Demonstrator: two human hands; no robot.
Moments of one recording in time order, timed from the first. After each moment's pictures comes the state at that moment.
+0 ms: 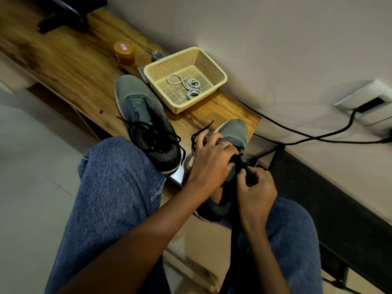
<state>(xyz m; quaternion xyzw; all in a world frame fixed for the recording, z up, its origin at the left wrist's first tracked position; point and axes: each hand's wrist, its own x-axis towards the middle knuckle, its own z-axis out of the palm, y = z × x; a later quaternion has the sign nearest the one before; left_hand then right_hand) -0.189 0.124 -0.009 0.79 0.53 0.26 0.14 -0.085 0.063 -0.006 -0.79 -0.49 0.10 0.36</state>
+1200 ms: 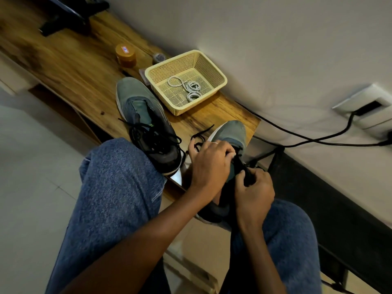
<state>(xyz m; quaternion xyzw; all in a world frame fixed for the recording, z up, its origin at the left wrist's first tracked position) -0.181 0.116 -0.006 0.68 0.61 0.35 0.21 -0.093 0.064 -0.001 -0.82 -0.47 0.08 0.31</state>
